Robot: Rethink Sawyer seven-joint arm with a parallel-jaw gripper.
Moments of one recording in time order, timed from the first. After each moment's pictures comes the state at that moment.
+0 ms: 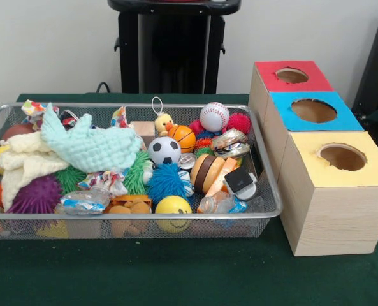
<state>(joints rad) 0.63 -0.48 -0.80 1.02 -0.58 1.38 2.12</state>
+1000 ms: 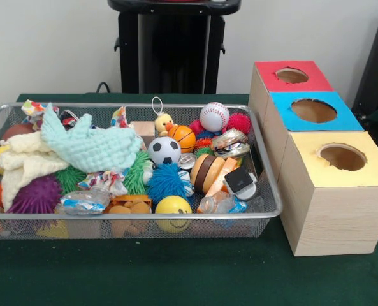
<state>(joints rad) 0.68 -0.35 -0.79 1.02 -0.58 1.38 2.12</state>
